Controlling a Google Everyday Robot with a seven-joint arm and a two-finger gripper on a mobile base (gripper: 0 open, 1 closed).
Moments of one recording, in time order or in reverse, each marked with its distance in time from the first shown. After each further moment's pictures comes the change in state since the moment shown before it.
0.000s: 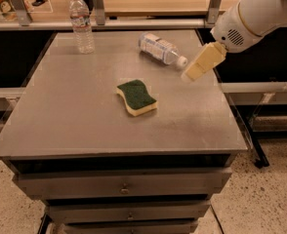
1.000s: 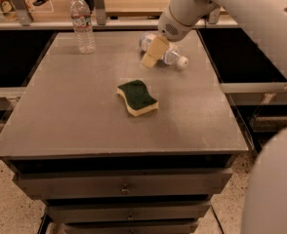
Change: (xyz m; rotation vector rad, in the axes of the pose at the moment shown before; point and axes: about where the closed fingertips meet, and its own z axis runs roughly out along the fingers) arm -0.087 -0.033 0.120 -0.027 0.076 -0.097
